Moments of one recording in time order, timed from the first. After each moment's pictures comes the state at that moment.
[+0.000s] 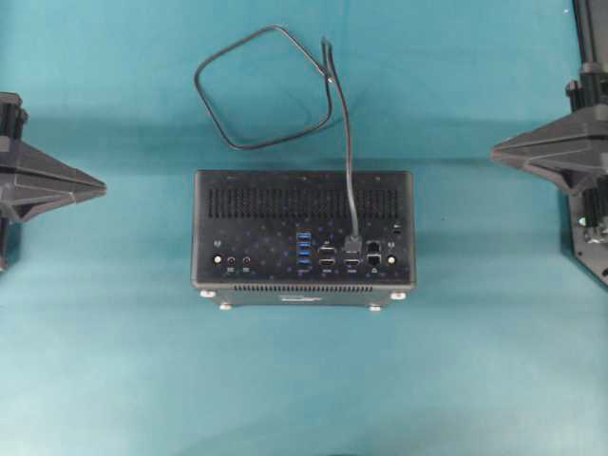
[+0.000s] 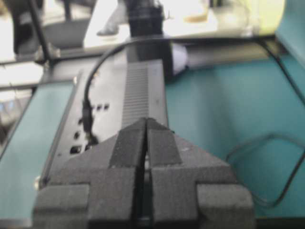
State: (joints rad) left arm -0.04 -0.98 1.10 0.01 -0.01 -0.03; right arm -0.02 -1.02 1.08 0.03 0.04 0.13
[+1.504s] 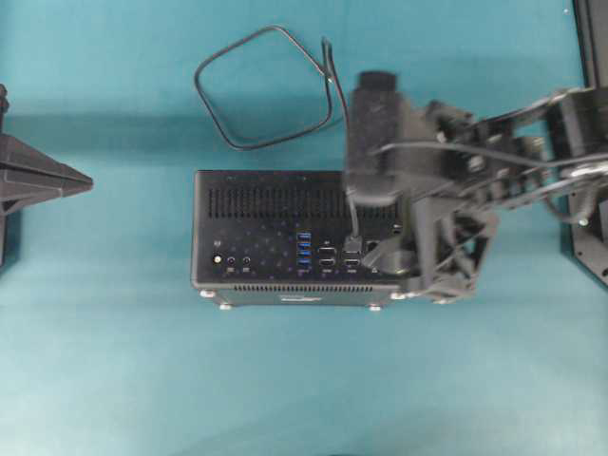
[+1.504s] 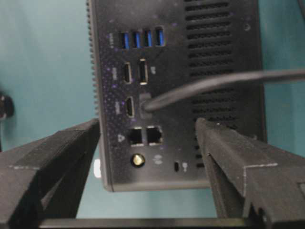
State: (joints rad) left arm -0.03 -1.02 1.04 0.01 0.22 0.02; right arm 0.13 -0.20 0.17 0.03 1.08 0.25
